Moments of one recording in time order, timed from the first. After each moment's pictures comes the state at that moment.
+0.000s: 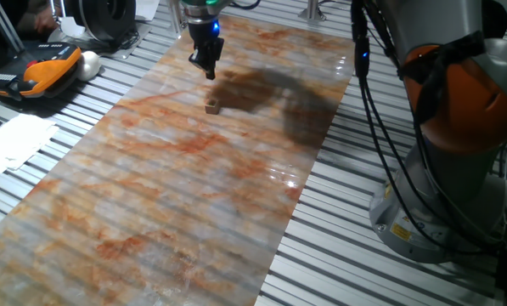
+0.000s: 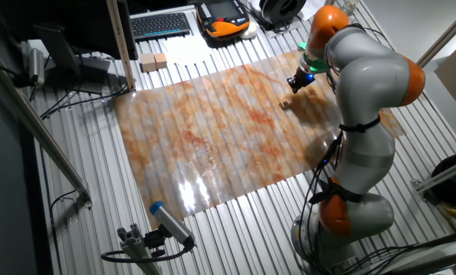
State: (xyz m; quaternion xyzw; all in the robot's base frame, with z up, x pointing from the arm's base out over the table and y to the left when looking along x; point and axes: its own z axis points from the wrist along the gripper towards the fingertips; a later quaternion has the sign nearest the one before) arm 0.607 -0.147 0.101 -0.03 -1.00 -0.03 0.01
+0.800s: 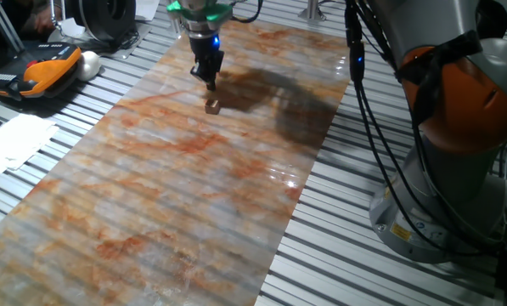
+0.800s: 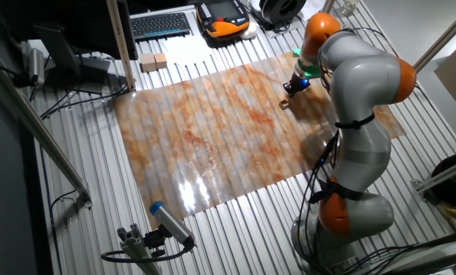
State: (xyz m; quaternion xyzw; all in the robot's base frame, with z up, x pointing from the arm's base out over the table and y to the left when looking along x) arm 0.608 -0.144 0.056 -0.03 -1.00 -0.03 0.01
